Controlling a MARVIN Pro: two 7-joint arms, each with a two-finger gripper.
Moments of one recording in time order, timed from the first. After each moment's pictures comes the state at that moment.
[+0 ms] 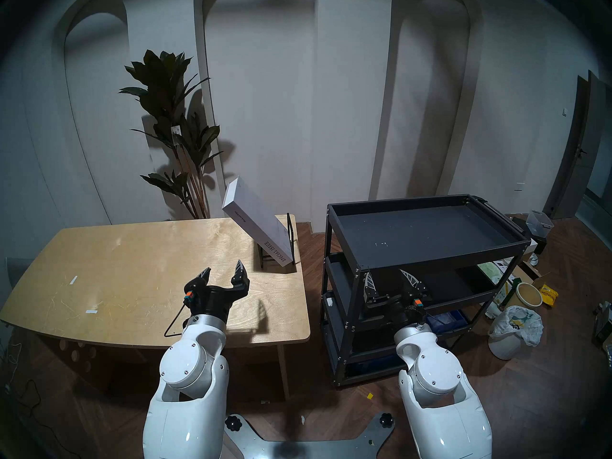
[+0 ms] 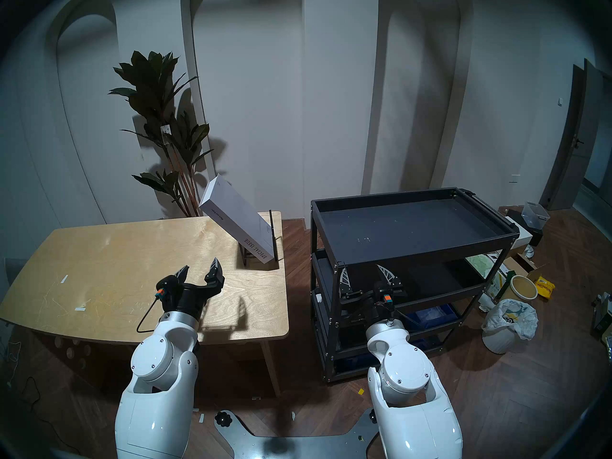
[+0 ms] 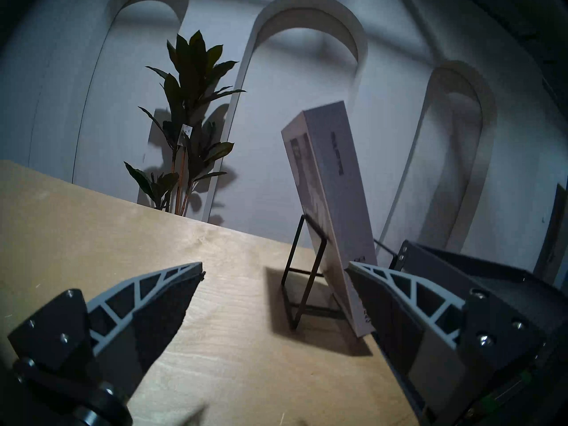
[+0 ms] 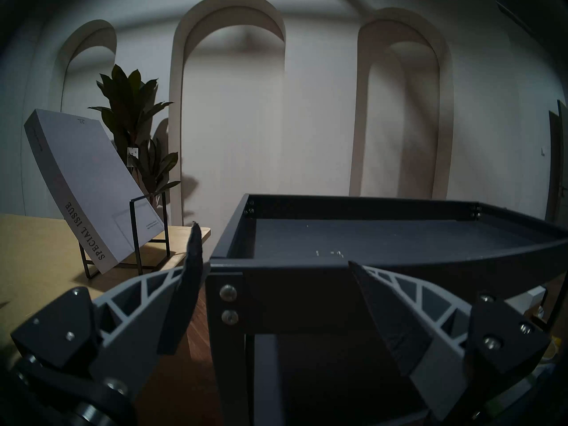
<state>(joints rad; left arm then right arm) 1.87 -1.61 -1.63 -1.91 -0.32 0.02 0.00 -1.91 -1.51 1.52 -1.89 -0.07 -0.07 0.02</state>
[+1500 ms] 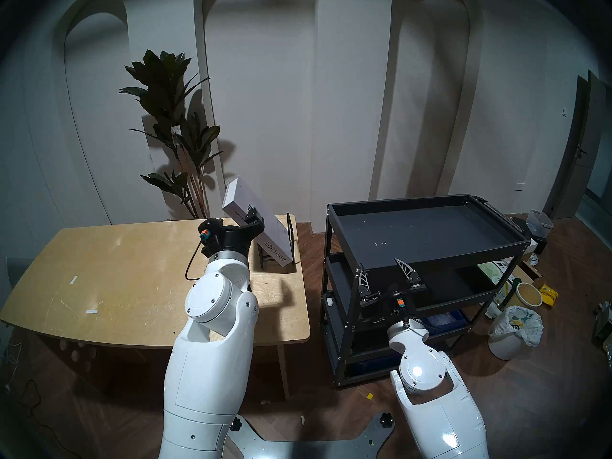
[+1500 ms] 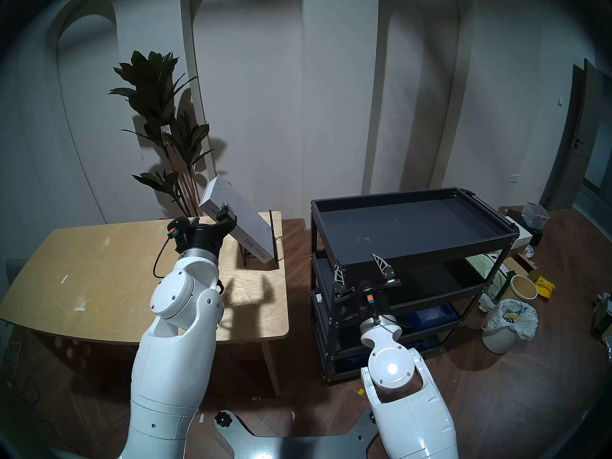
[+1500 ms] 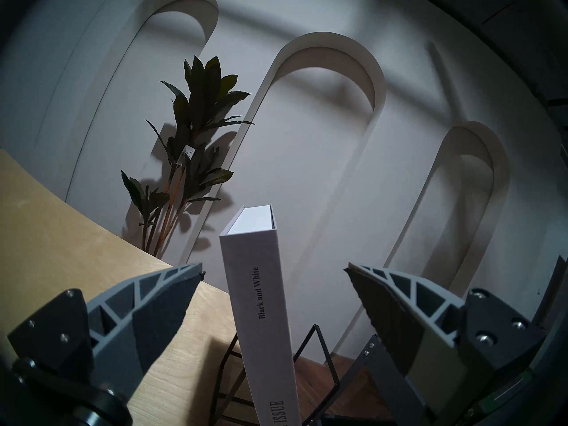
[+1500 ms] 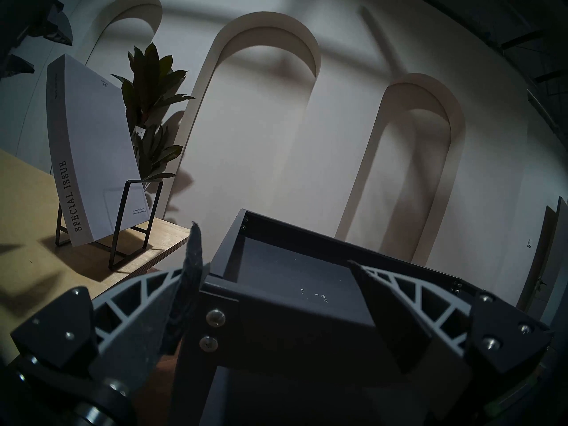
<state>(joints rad) 1.57 -1.60 -1.44 -1.88 -0.35 0.10 0.35 -1.84 -1.48 1.47 -1.76 -0.28 -0.19 -0.10</state>
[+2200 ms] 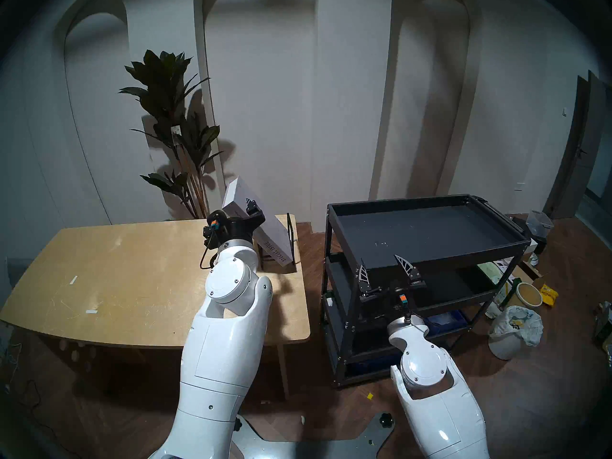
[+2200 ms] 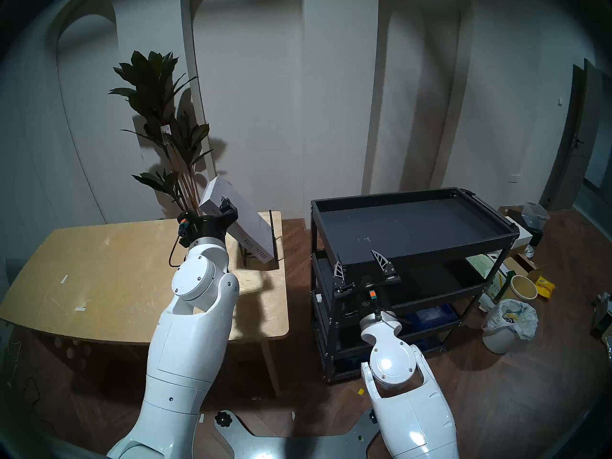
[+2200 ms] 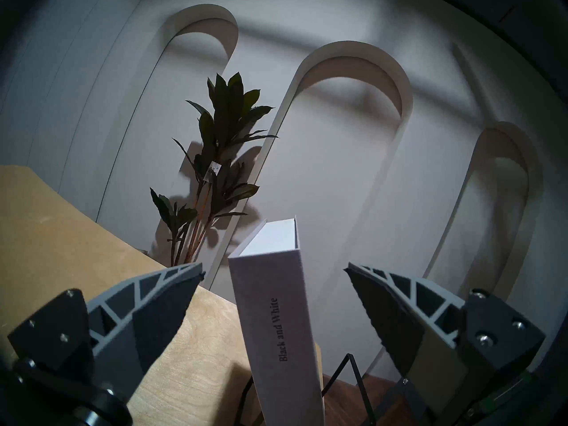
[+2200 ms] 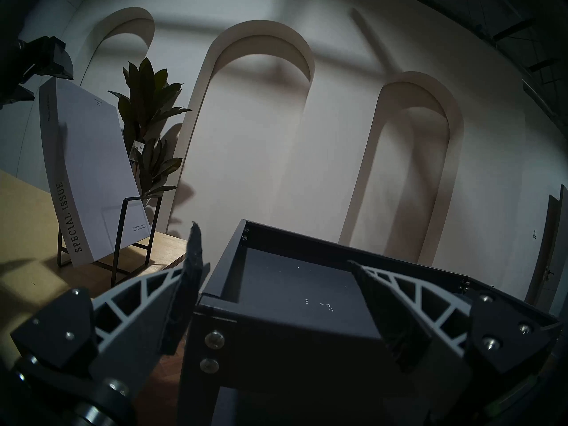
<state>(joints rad) 1.44 -1.62 -1.43 -1.74 -0.29 0.03 0.46 -1.82 -1.48 1.47 -1.75 -0.22 -0.20 -0.08</state>
